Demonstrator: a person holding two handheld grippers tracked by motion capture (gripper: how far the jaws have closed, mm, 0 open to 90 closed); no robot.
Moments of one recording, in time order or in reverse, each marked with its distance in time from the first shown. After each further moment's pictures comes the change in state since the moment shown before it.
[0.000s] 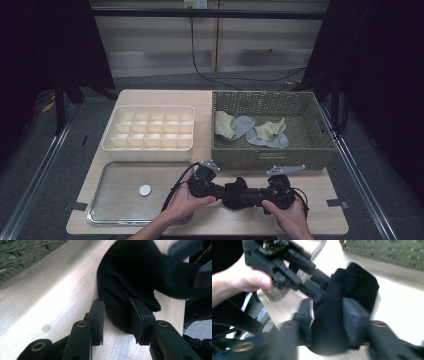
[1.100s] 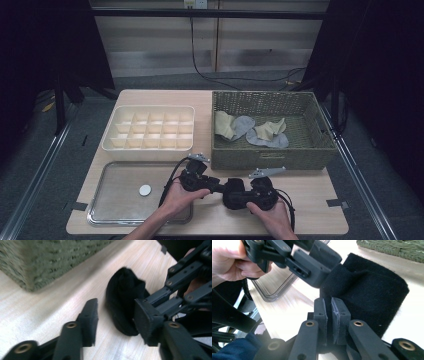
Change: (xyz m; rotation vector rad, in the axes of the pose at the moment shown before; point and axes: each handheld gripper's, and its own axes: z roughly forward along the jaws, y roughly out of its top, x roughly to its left) left arm 0.010 0.004 -0.027 -0.117 -0.022 -0.096; right arm 0.010 0.002 0.042 0.026 -0.002 -0.052
